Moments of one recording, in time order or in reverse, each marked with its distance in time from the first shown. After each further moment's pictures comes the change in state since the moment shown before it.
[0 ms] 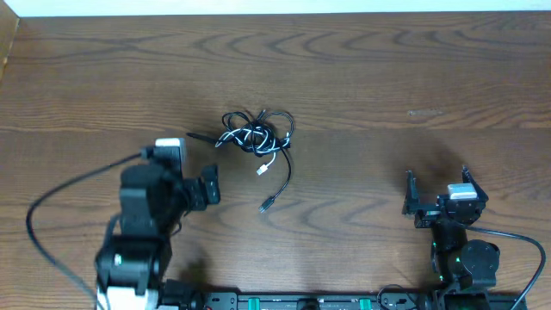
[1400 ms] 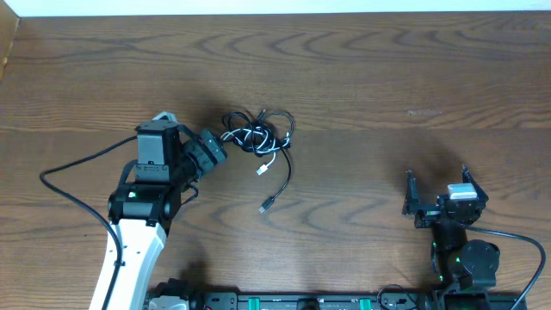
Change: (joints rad) left arm 0.000 0.322 0.092 0.087 0.018 -0.526; right arm 0.000 0.000 0.000 0.001 0.000 0.000
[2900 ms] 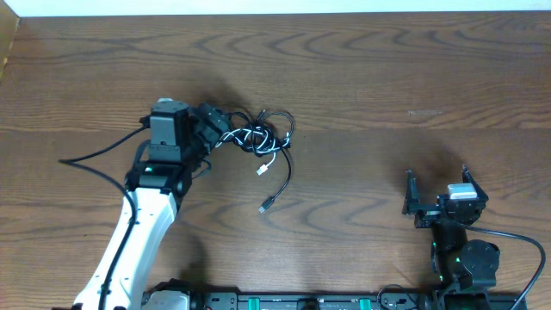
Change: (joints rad) left arm -0.022 0.194 0.000 0.275 0.008 -0.285; right arm 0.000 0.000 0.000 0.000 0.000 0.000
